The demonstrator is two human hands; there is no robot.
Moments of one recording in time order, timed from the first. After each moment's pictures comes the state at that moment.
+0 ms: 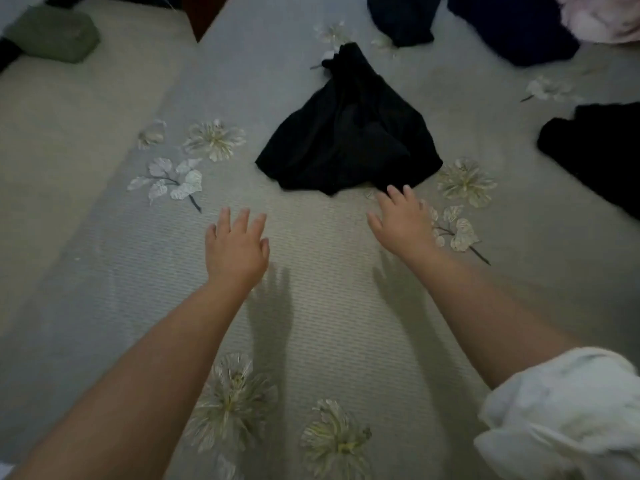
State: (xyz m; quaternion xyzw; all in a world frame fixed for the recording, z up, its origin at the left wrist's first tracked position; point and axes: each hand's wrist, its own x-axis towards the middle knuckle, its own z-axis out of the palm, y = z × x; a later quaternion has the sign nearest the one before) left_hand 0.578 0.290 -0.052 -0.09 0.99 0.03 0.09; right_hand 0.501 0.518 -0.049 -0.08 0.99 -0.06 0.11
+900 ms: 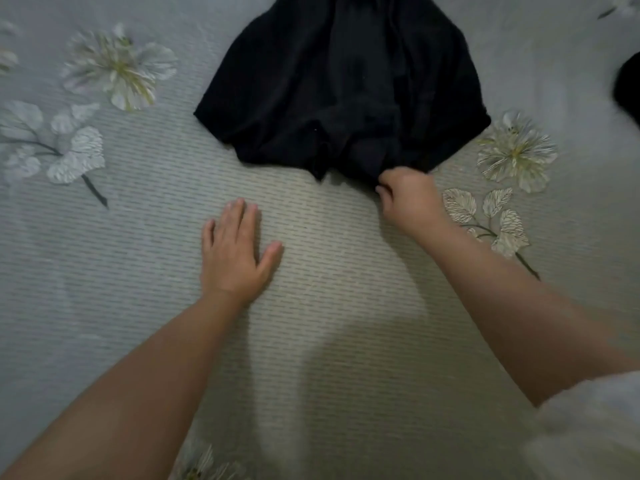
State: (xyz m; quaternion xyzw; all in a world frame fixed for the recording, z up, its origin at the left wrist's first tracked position) left_hand 0.495 0.296 -0.212 -0.06 0.97 0.22 0.08; right_hand 0.388 0.522 -0.174 -0.09 0.99 -0.10 0.10
